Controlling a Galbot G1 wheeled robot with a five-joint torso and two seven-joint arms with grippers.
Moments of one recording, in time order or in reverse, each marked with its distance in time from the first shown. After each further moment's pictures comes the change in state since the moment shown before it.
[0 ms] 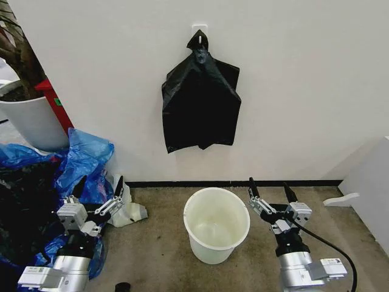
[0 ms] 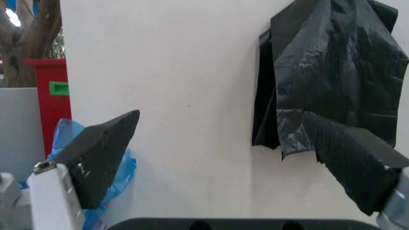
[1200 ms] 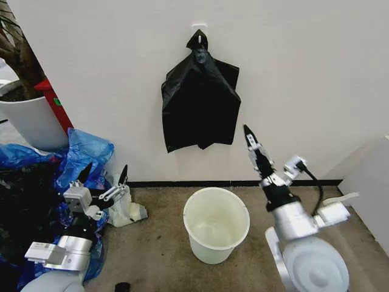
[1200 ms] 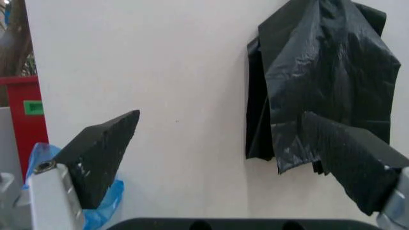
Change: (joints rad) left arm -0.140 0.132 0.011 0.018 -0.053 0.097 -0.040; right arm 0.546 -0.266 -0.202 0.025 1.054 -0.142 0.302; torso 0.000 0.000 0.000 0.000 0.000
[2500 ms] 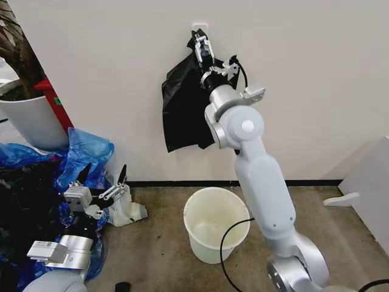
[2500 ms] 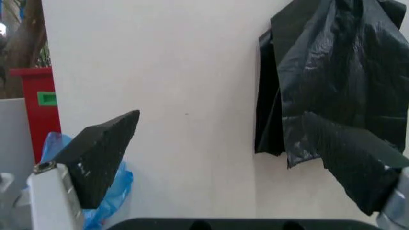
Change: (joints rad) left arm 0.011 -0.036 0.000 0.008 0.021 -0.006 -0.011; right arm 0.868 0.269 -0.120 -0.635 0.236 0.086 0.286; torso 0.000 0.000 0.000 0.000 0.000
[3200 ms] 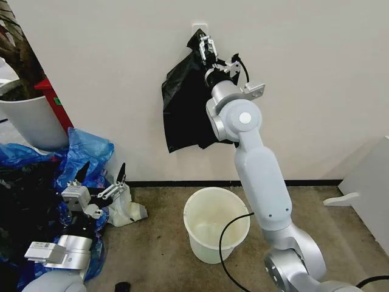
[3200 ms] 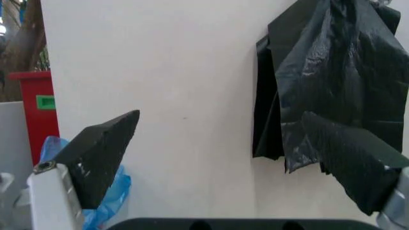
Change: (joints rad) left arm -0.001 -0.006 0.003 -0.008 0.003 -0.003 0.002; right arm 0.026 -0.006 0.002 -0.017 -0.010 -0.001 0.011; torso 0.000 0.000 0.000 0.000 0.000
